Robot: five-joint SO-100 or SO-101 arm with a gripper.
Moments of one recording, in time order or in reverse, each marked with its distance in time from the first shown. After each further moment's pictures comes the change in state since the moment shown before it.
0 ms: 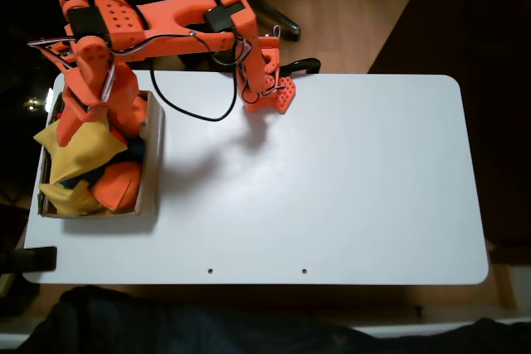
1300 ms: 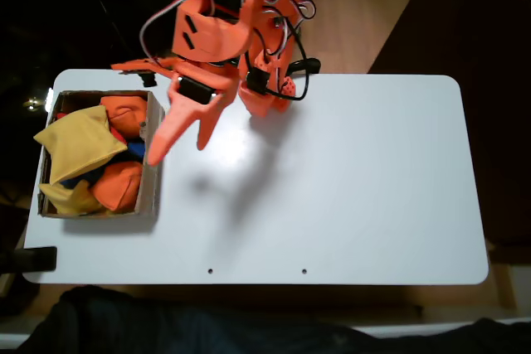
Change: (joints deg) arm -36.6 42.7 25.7 -7.3 14.9
